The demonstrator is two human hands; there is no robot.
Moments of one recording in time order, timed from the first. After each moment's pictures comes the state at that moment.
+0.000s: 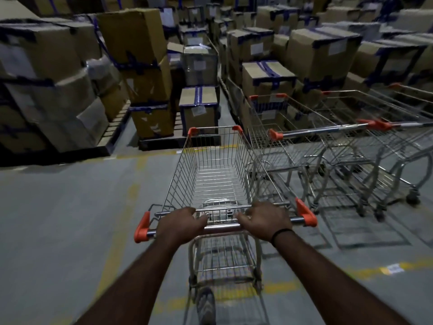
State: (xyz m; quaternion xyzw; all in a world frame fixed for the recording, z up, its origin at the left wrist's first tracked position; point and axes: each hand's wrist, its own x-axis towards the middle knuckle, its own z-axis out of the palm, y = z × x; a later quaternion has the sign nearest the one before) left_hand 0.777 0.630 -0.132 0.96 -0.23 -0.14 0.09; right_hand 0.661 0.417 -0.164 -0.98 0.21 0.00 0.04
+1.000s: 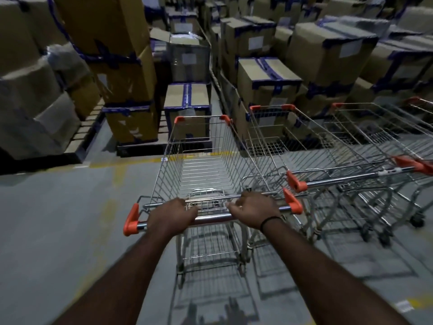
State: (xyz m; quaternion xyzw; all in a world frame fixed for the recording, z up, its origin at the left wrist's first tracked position) left_hand 1.052 0.468 -0.141 0.96 -0.24 -0.11 0.10; right_hand 0.937 0.252 -0.162 -0.98 0.20 0.03 0.05
